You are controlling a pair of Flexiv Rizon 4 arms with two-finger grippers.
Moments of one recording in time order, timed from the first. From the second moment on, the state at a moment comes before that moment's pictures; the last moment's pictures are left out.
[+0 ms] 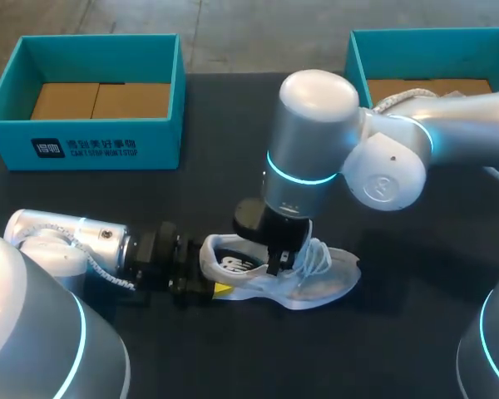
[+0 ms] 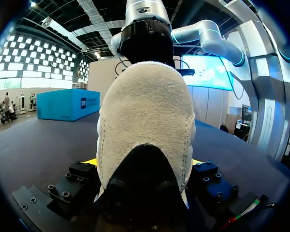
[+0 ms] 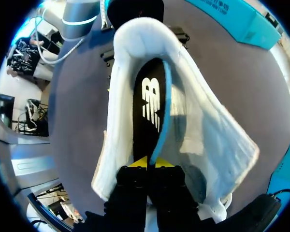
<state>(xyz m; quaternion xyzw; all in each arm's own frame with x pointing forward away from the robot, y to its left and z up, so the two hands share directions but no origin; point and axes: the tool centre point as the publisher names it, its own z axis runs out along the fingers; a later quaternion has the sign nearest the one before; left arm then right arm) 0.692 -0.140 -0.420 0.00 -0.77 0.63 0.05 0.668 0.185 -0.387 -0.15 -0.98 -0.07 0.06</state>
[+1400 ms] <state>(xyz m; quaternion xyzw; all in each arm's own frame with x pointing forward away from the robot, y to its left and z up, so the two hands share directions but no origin) 0.693 -0.141 -0.420 0.00 -0.77 0.63 0.05 0.672 0.169 -0.351 -0.08 -0.97 -0.22 -0.01</state>
